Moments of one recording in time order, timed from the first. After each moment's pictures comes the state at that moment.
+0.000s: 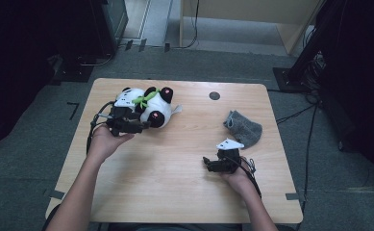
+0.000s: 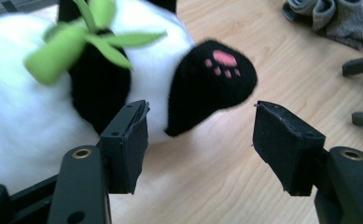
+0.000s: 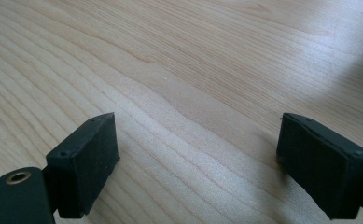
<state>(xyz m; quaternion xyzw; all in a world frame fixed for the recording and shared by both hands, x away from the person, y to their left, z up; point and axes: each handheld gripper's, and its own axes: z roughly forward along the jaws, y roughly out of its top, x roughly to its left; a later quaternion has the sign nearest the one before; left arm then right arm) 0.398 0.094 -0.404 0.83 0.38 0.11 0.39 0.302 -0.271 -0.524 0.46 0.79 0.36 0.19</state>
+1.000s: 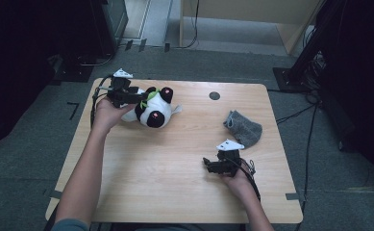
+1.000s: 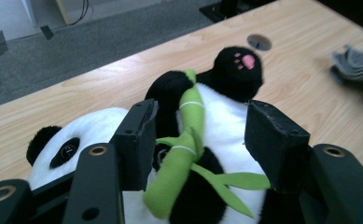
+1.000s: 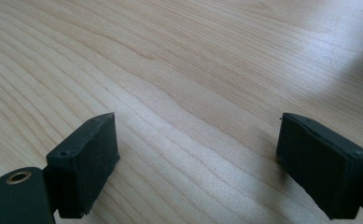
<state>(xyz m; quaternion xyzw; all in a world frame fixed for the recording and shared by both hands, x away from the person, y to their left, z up) 0.477 0.097 -0.387 0.81 0.41 0.15 0.40 0.298 -0.271 -0.524 0.46 0.79 0.36 0.19</state>
